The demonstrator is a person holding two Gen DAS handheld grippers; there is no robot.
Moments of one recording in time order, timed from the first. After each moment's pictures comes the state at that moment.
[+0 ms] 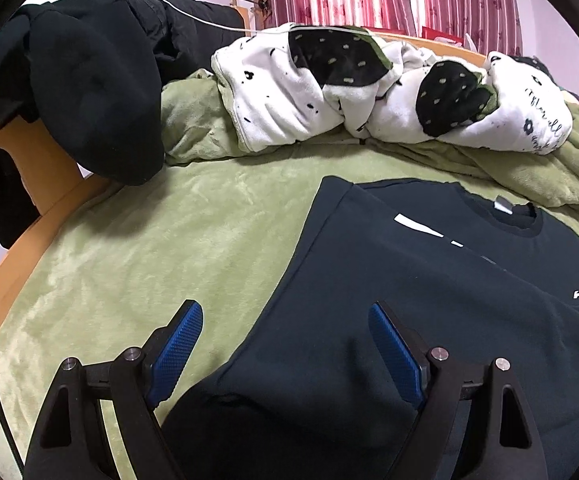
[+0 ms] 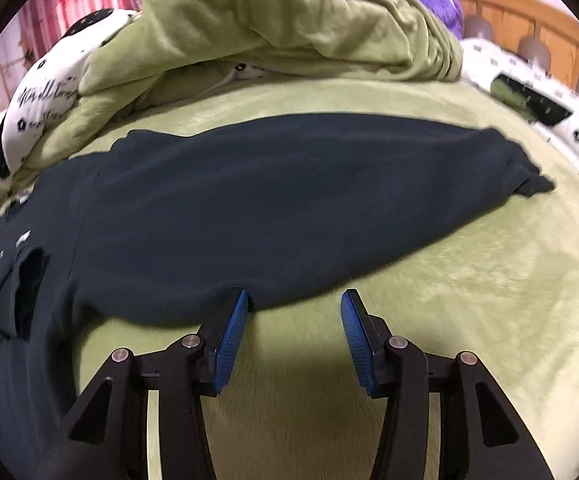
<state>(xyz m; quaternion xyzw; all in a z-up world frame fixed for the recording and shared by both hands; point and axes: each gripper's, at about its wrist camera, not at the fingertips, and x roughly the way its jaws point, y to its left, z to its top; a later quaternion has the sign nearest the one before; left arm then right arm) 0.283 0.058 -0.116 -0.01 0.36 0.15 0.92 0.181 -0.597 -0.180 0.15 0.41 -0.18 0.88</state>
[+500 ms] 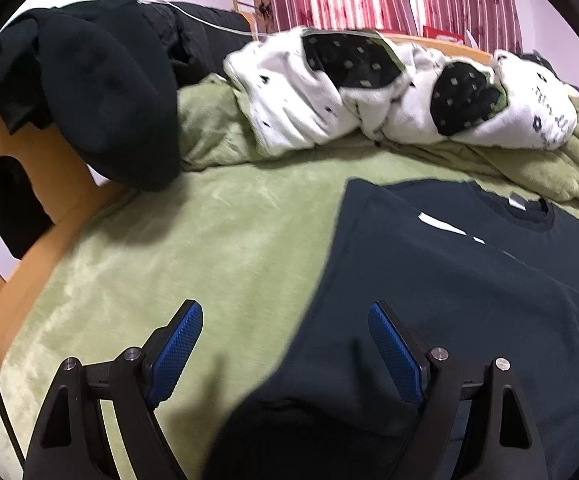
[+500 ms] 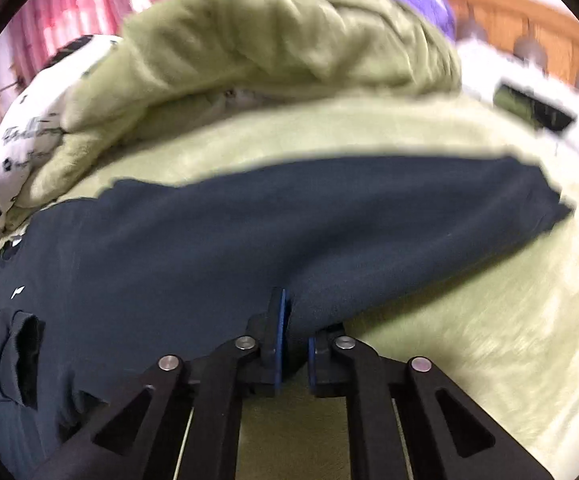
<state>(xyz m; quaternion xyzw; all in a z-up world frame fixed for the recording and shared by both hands) 0.269 0.084 -0.108 0.01 0.35 0.16 0.92 0.218 -0.598 -0.157 0.13 0.37 -0.20 0.90</state>
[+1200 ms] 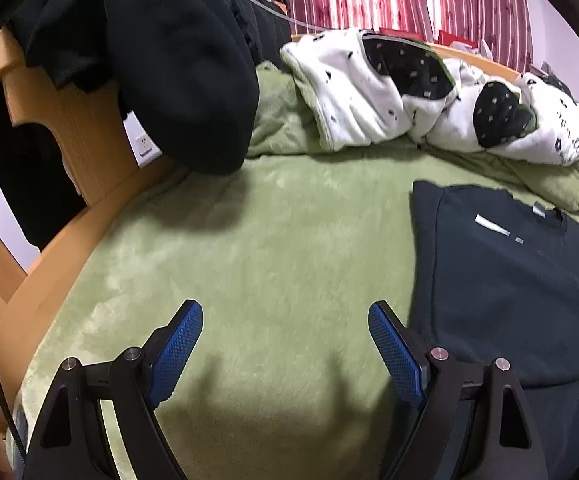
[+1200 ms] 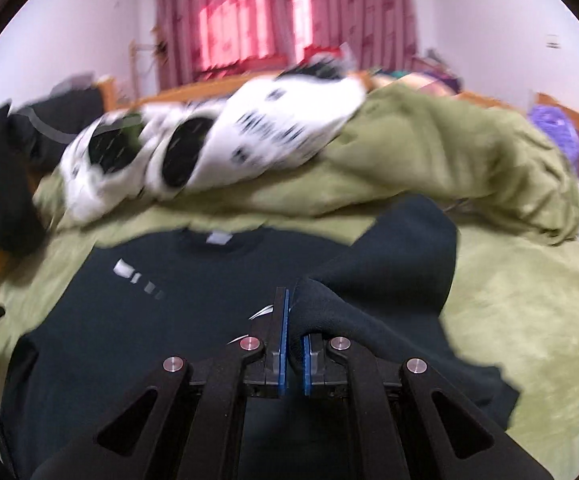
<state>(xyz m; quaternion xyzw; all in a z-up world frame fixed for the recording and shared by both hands) 0.238 0.181 -0.106 -0.01 0.37 0.16 0.92 0.260 -0.294 -0.054 0.03 0.32 -0.01 0.95</state>
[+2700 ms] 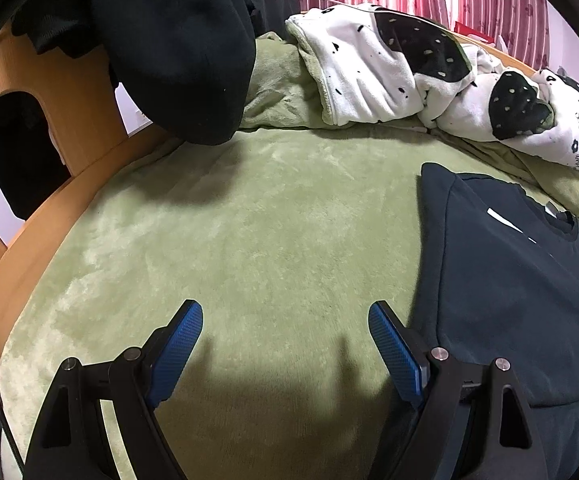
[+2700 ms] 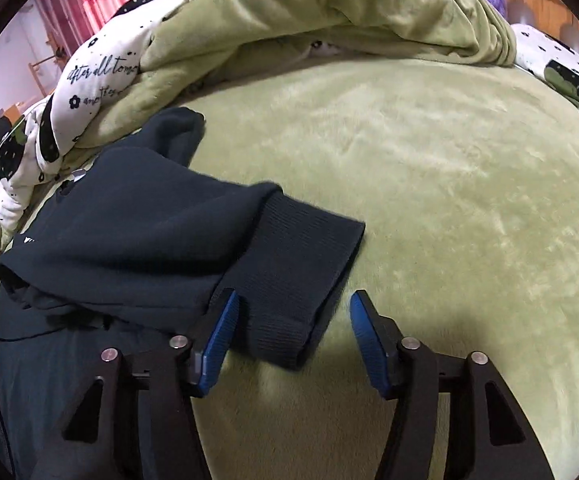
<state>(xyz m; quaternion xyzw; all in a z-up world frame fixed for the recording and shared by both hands) 0.259 0.178 -0.126 -0.05 0.39 0.17 0.90 0.193 -0.512 -0.178 0.17 0.42 -0.10 0.89</state>
